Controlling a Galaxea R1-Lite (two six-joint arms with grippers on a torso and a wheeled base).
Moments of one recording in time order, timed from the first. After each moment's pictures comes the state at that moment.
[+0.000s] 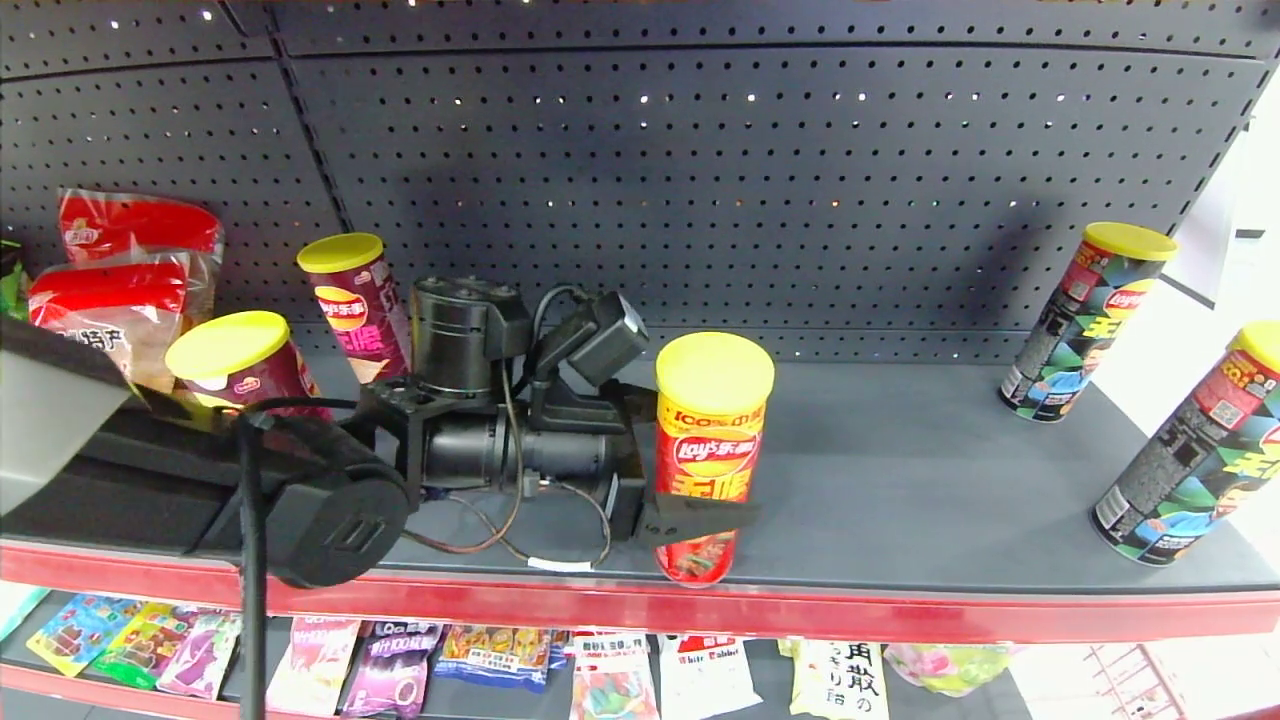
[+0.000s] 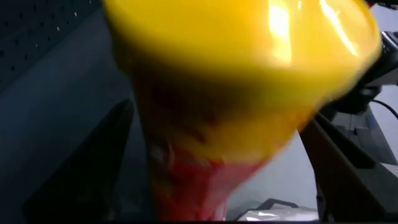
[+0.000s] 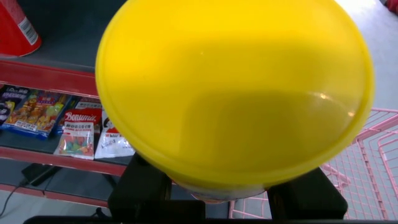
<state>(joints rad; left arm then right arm) -0.62 1.90 -0.94 -0.67 -0.78 0.16 0.12 0.20 -0.28 0.22 -0.07 -0.10</state>
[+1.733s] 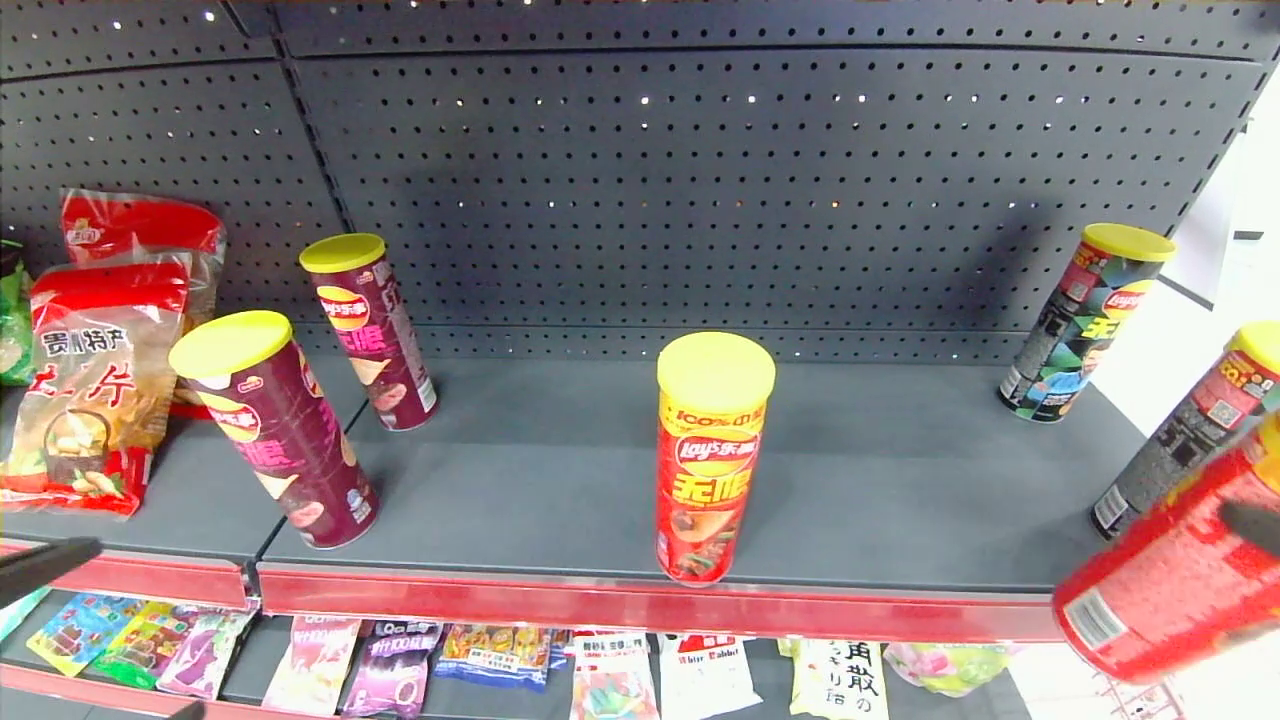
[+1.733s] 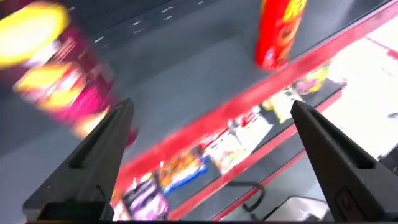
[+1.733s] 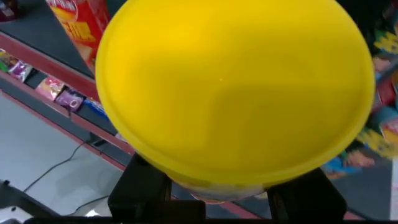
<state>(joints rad) -0.55 0.61 -0.47 0.06 0.00 0.16 0.26 0.81 -0.67 0.10 0.16 -0.15</state>
